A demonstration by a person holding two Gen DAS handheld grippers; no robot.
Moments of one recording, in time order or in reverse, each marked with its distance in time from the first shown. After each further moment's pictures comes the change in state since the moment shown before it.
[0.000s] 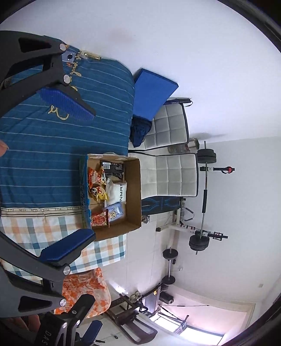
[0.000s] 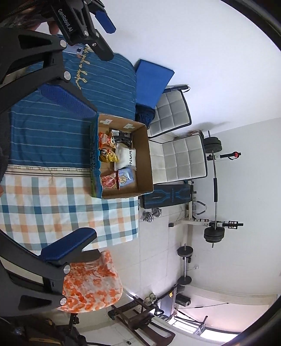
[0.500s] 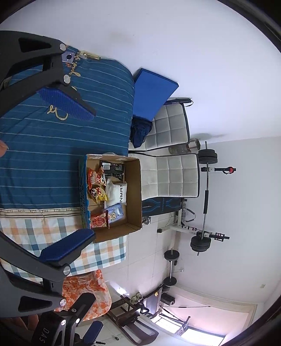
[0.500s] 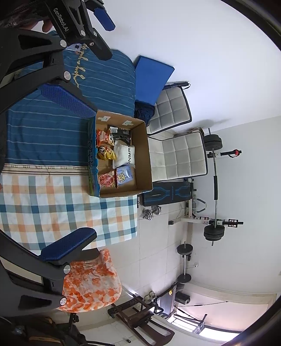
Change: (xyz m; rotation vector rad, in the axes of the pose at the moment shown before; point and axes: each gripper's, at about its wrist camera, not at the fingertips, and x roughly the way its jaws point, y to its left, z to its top) left arm 0.007 -0.004 0.004 0.004 0.008 0.003; right arm 0.018 -0.001 0.003 -0.002 -0.005 -0.018
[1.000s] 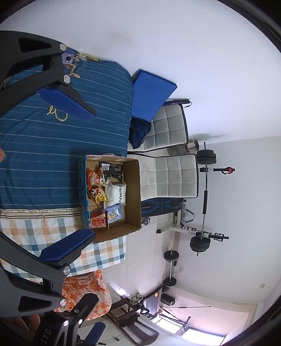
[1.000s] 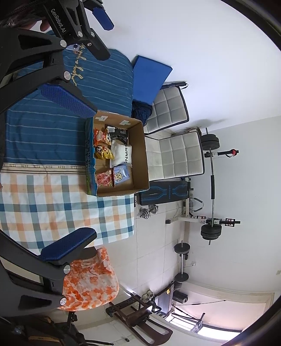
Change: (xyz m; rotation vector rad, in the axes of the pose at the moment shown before) left arm -0.004 0.002 -0.002 -0.004 -0.007 0.012; right arm -0.004 0.003 -0.006 -0.009 -0.019 -0.003
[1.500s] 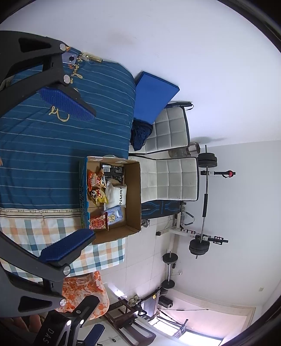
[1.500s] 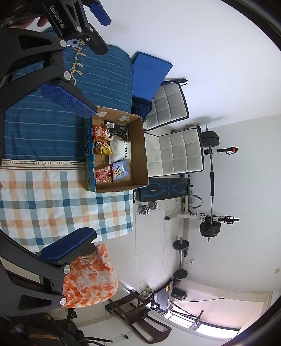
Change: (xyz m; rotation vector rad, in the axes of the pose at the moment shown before) left arm 0.001 0.002 0.000 -0.008 0.004 0.006; right arm 0.002 0.002 0.005 -0.013 -0.003 -0.022
